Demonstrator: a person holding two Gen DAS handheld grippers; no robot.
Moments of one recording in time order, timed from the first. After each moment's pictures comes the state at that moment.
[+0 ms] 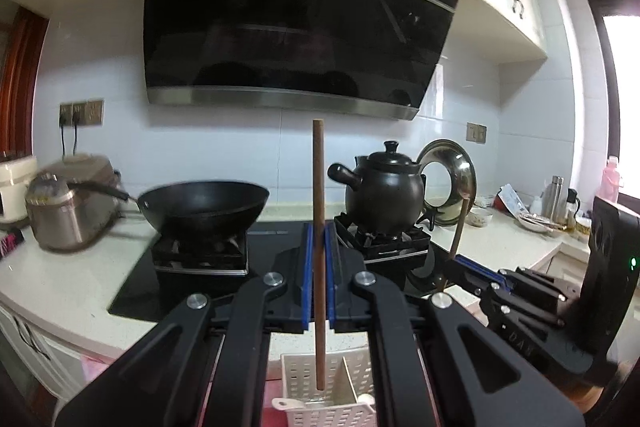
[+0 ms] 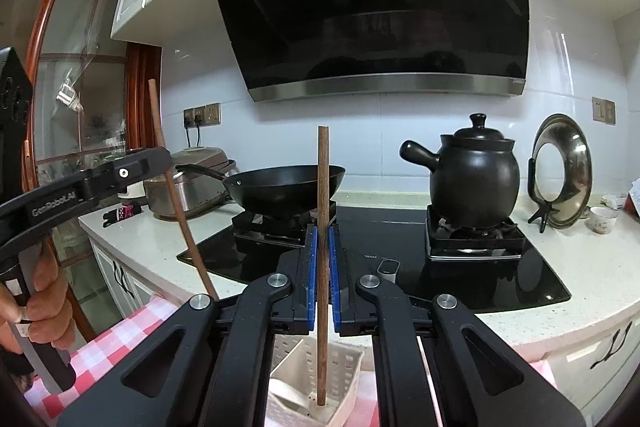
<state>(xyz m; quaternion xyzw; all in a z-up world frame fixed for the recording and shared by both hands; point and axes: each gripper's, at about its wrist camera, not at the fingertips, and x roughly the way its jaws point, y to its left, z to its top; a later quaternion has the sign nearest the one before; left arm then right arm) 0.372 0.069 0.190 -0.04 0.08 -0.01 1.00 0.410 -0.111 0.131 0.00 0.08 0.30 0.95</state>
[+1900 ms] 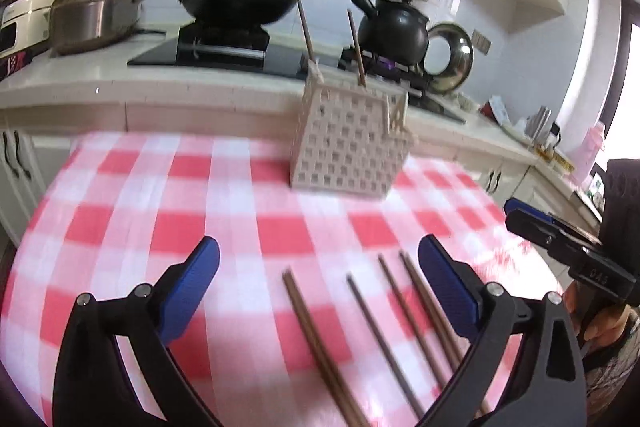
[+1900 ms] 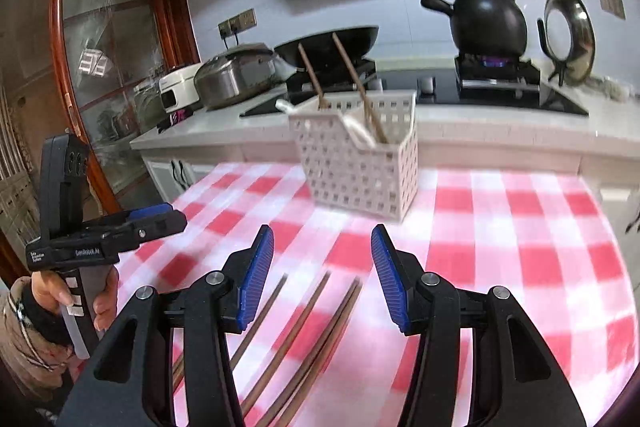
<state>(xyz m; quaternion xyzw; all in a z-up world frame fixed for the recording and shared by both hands) 0.206 0.093 -0.023 -0.12 0.29 -0.04 0.95 0.260 -0.163 -0.017 0.01 0.26 0.36 0.90</state>
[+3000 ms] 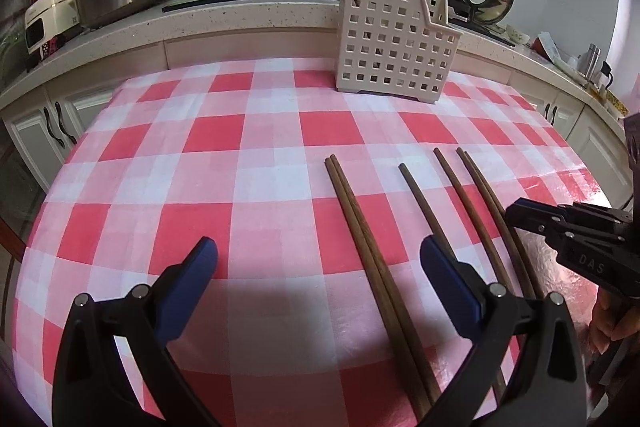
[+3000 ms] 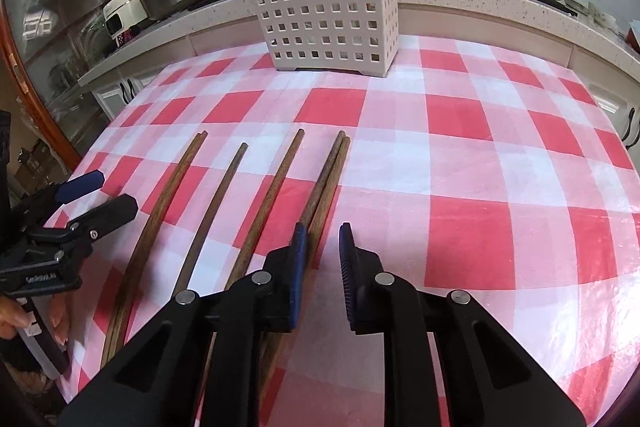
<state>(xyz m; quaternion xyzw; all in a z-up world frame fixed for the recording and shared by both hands) 0.194 0.072 -0.077 -0.06 0.38 0.05 0.92 0.262 -0.129 -0.100 -0.04 0.41 0.28 0.87</state>
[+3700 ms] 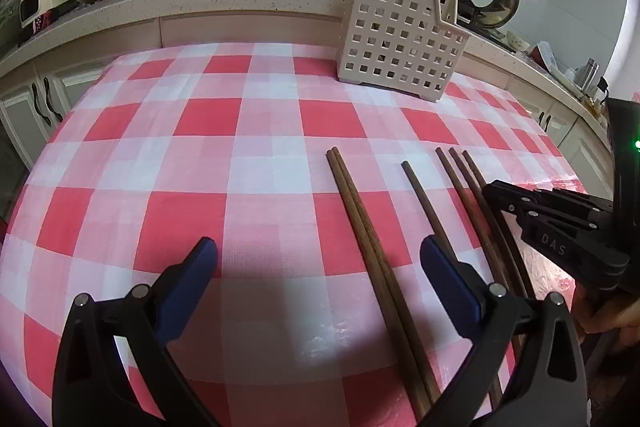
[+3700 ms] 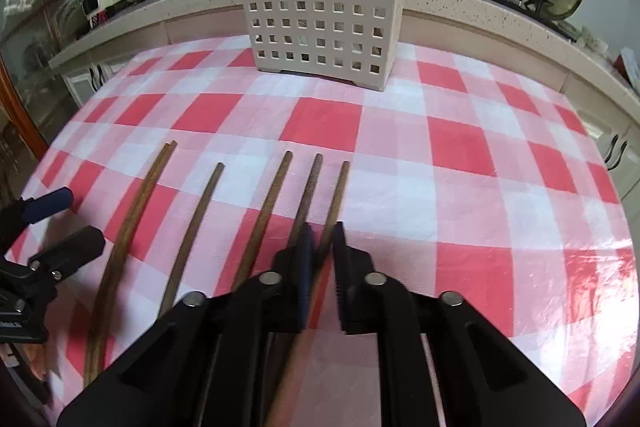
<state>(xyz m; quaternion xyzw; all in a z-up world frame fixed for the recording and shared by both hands) 0.202 0.084 -0.086 -0.10 0.40 0.03 0.91 0.284 -0.095 -0.102 -0.10 0.41 0.22 0.88</state>
